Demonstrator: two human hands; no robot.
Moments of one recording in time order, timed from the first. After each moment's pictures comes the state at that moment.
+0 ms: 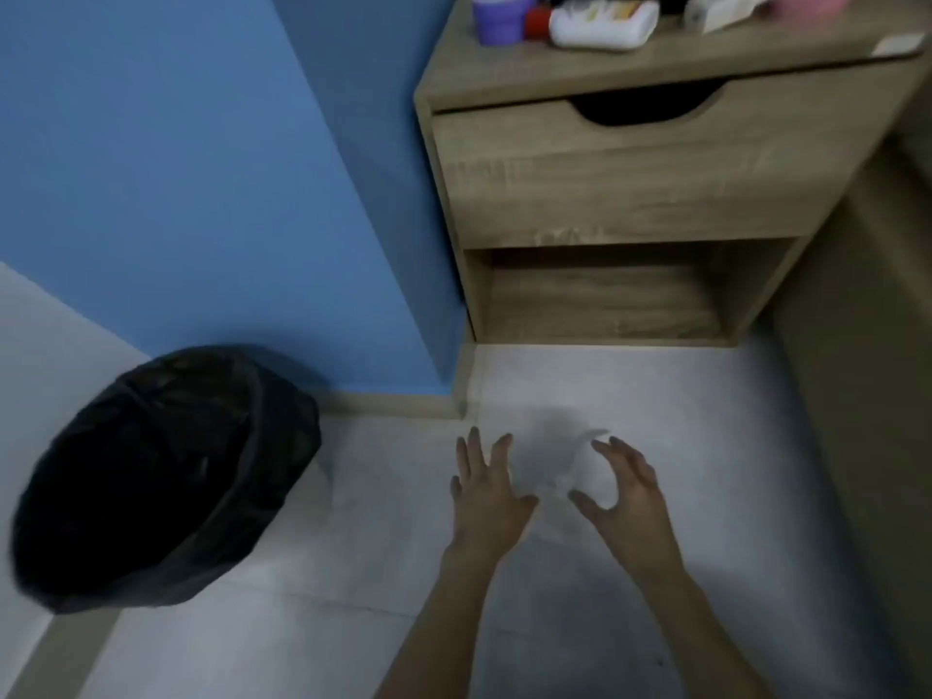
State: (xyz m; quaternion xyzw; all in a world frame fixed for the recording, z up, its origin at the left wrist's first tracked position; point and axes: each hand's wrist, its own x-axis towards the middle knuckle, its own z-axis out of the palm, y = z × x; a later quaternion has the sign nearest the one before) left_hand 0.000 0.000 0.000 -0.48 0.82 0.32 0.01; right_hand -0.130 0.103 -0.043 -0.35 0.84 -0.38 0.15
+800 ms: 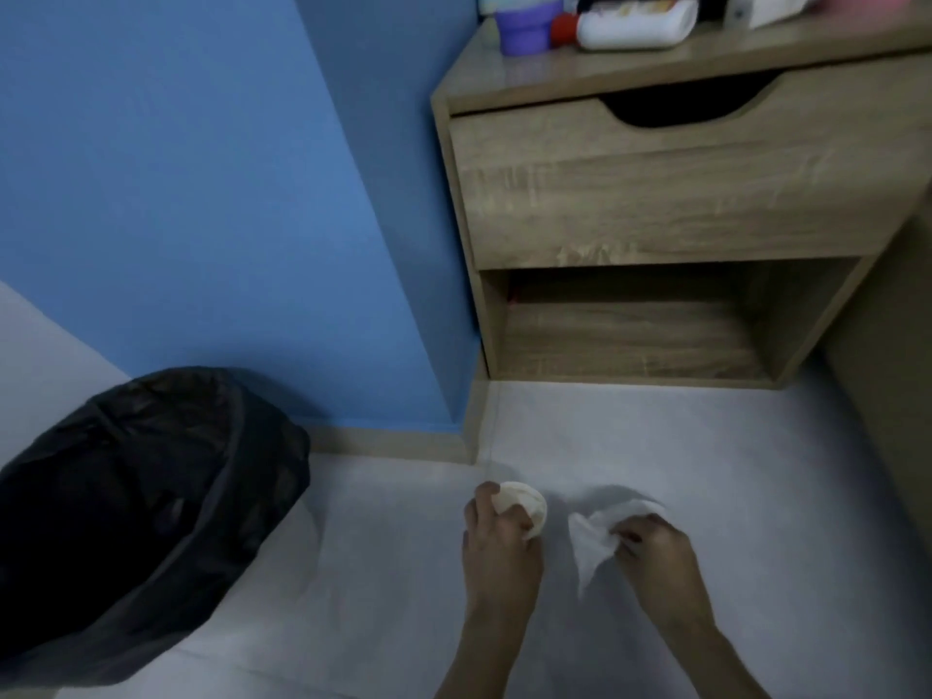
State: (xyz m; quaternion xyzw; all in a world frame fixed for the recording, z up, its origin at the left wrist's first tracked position) left_hand -0.009 -0.013 -0.071 -0.50 0.84 0.19 -0.13; right_hand -0.152 0.078 -0.106 -0.39 0.85 -0.32 0.16
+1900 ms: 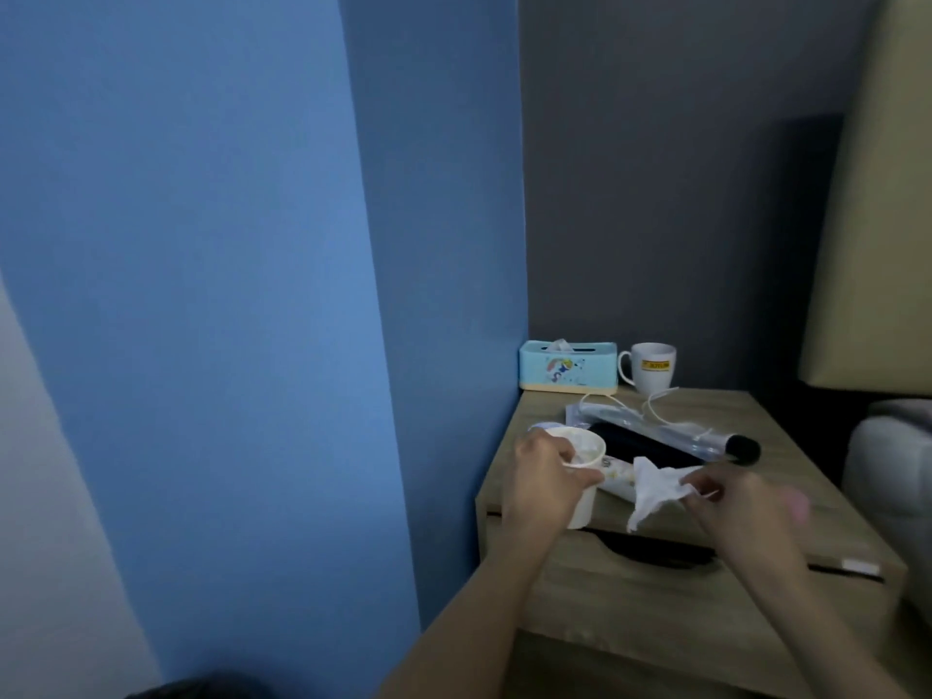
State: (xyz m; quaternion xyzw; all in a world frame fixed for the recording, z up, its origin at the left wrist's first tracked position) left_hand -0.171 -0.149 0.351 -0.40 0.80 0.26 -0.36; right_hand -0.324 -0.047 0.322 -0.40 0.81 -0.42 -0.09
